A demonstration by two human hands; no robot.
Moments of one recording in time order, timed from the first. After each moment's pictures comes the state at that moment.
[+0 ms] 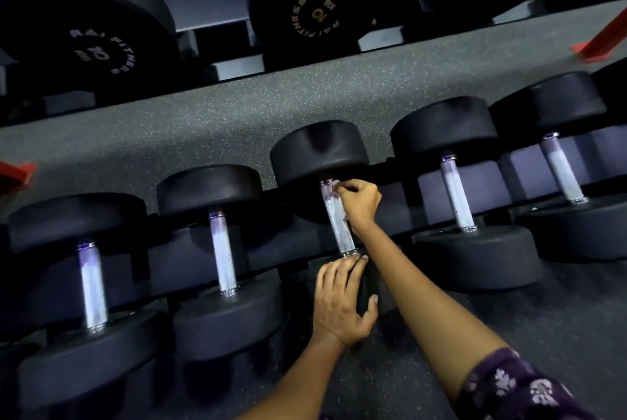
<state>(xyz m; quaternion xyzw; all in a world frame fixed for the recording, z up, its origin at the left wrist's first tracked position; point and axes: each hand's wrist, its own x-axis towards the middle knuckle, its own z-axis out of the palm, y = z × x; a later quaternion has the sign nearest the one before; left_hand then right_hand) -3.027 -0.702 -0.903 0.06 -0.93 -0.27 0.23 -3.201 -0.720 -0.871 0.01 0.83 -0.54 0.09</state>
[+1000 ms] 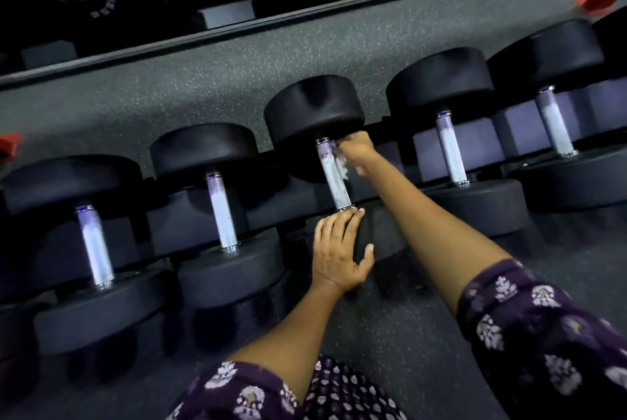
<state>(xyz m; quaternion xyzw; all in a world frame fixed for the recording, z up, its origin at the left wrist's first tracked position) -3.026 -0.700 -0.899 0.07 -0.93 -0.29 0.20 -3.235 -0.717 -0.875 0.03 0.82 -0.50 0.29</state>
